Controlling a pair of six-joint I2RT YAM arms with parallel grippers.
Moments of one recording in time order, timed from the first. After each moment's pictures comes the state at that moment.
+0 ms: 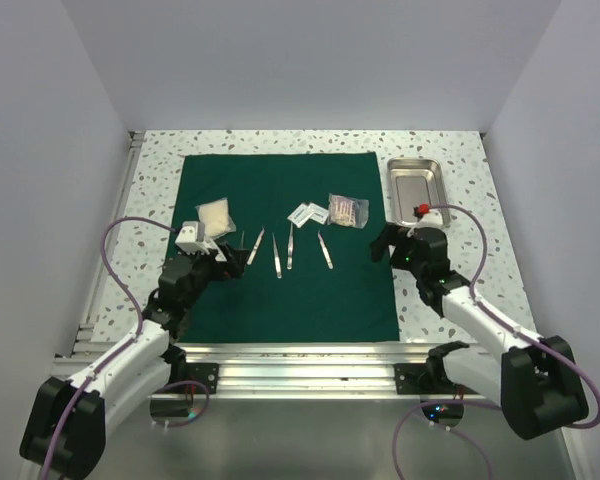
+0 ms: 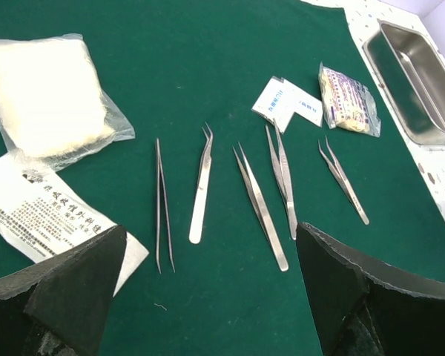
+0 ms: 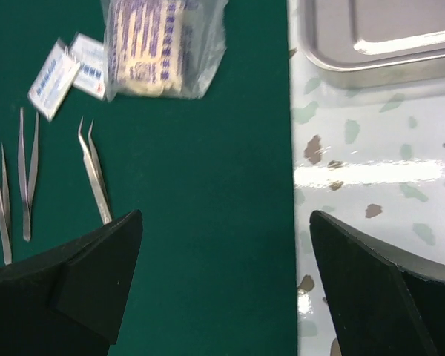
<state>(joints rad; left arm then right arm) -0.34 0.81 0.18 0.39 0.01 -0.43 0.27 1.06 0.42 0.13 0.07 0.48</state>
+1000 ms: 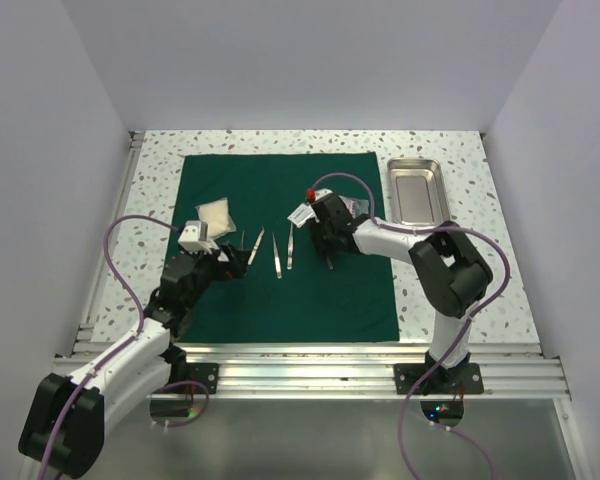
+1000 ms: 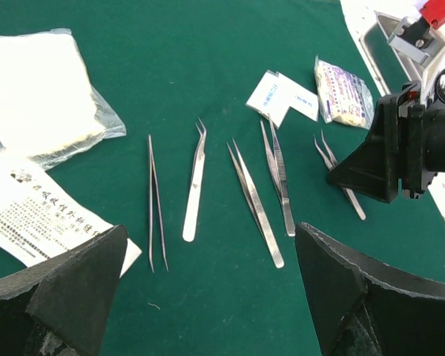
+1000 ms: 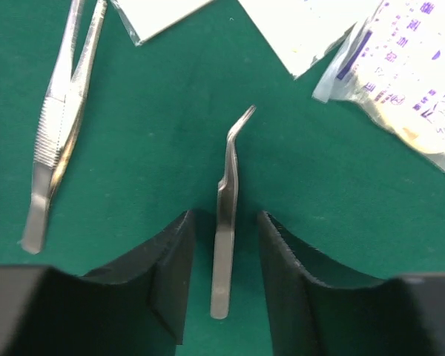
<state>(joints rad) -0.36 0.83 0.19 0.38 0.00 -0.43 0.66 1.87 1.14 -0.21 0.15 0.26</state>
